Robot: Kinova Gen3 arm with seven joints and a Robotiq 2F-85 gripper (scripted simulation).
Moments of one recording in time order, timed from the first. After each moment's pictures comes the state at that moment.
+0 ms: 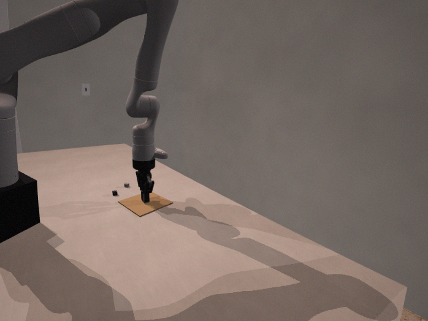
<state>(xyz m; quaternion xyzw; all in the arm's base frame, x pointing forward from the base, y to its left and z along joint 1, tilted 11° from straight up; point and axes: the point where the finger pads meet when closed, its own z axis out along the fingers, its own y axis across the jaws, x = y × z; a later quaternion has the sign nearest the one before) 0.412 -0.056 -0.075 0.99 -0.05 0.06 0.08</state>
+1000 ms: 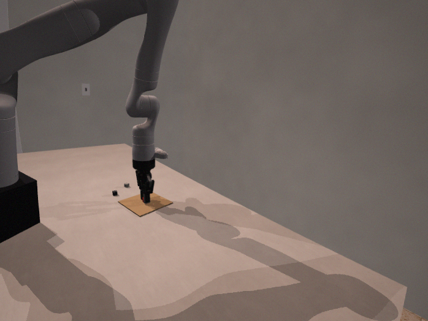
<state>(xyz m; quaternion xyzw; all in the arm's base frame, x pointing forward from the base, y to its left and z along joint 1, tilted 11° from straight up) 0.411 -0.056 -0.075 0.99 -0.05 0.06 0.08</state>
